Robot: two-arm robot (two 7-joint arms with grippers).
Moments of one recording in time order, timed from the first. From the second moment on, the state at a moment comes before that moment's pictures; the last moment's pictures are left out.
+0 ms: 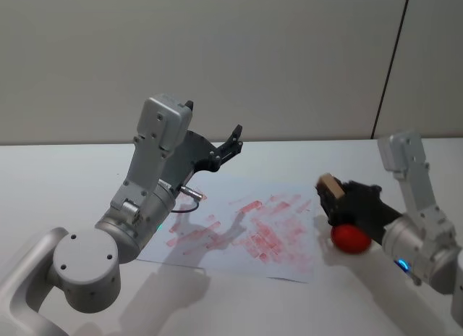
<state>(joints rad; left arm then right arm) -0.24 0.38 0.45 -1.63 -0.20 0.01 -0.01 0.12 0.25 -0.29 -1.58 0.19 0.29 0.24</state>
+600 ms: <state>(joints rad) -0.24 0.38 0.45 -1.63 -0.20 0.01 -0.01 0.18 0.20 -0.34 -1.52 0.10 0.37 0.36</state>
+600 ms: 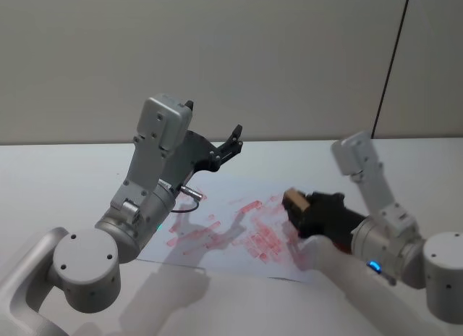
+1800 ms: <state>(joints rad) -0.24 0.38 0.45 -1.63 -0.20 0.01 -0.01 0.21 0.14 -0.39 -1.38 0.07 0.37 0.31</state>
